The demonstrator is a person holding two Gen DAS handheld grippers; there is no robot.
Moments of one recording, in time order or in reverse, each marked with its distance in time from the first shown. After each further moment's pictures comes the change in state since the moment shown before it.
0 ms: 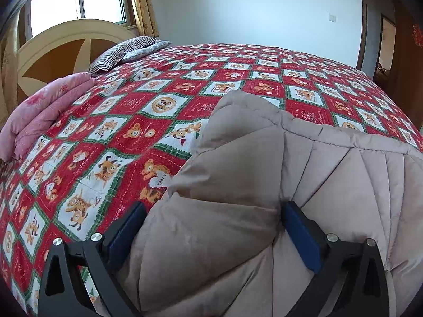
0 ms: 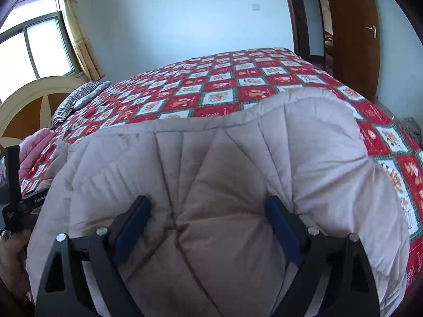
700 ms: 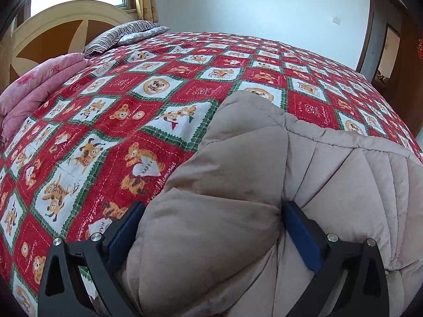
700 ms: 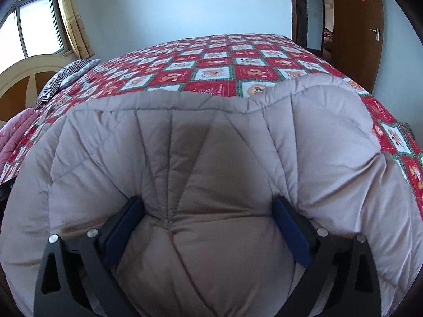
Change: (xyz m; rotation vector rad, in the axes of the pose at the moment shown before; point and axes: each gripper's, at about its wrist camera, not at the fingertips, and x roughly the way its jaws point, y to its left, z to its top) left arm 0.023 0.003 -0.003 -0.056 0.051 -0.055; right arm 0.035 0.011 -0.007 -0.059 0.098 -0.093
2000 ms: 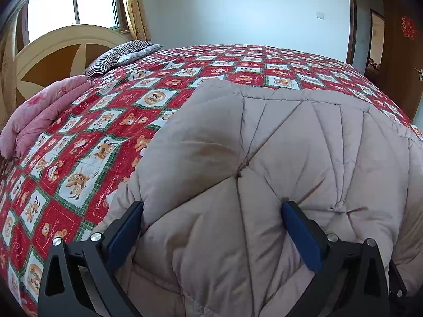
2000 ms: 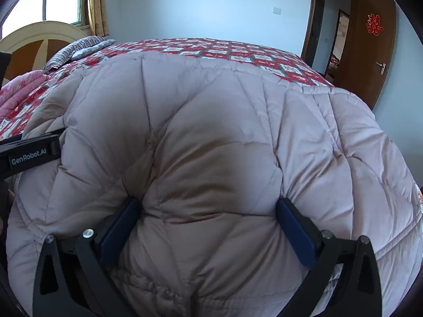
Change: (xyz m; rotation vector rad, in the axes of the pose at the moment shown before) left arm -0.055 -0.023 -0.043 0.108 -0.070 0.038; right arm -0.021 0.086 -0.045 -0.160 -0.021 -0.093
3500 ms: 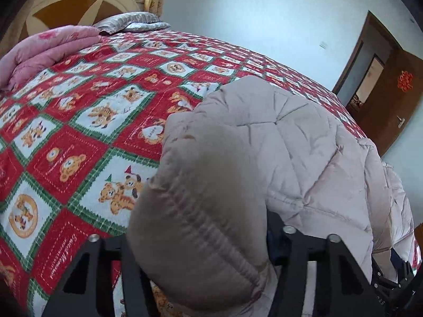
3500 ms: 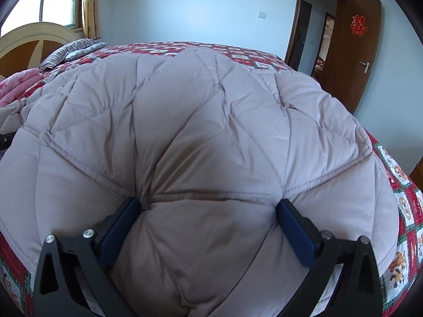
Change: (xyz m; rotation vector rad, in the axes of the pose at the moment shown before) left arm -0.055 0.075 -0.056 -0.209 0.024 -0.233; right arm -0.045 -0.022 -0.054 0.019 -0.037 -0.071
